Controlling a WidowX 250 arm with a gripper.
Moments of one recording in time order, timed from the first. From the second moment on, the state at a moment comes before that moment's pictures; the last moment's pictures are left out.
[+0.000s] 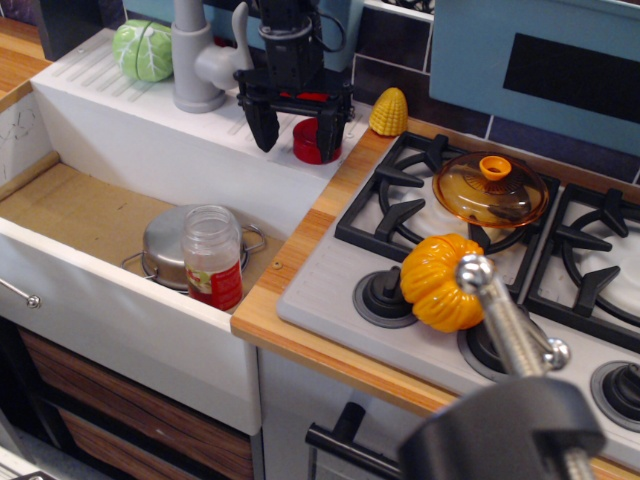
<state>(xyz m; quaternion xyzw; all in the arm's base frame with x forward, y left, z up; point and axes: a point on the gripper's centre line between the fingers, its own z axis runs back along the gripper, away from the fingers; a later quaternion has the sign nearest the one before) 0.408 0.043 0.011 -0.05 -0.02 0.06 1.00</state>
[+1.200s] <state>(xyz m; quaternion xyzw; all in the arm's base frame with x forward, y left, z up) 0.434 0.033 -0.001 0.00 -0.04 0.08 1.00</state>
